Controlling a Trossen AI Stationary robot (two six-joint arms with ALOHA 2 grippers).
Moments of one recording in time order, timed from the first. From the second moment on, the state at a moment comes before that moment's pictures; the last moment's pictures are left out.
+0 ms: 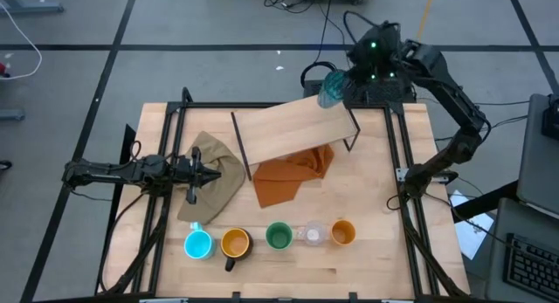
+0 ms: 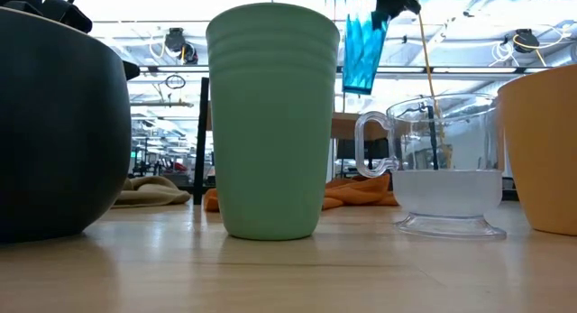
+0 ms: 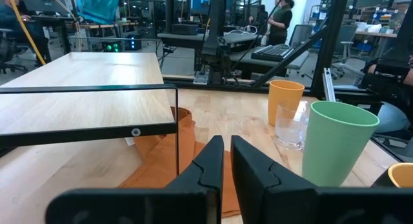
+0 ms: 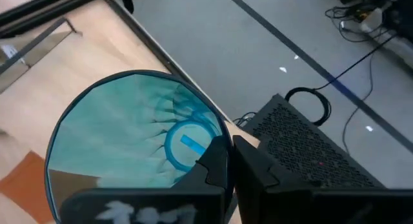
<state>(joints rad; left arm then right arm) -0.05 0.09 0.01 0.05 -0.05 -0.06 -0.66 1.53 2.00 -1.27 0.07 0.01</state>
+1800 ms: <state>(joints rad) -0.05 0.09 0.01 0.03 -0.05 -0.06 -0.85 1.79 2.21 -1.40 -0.11 -0.04</state>
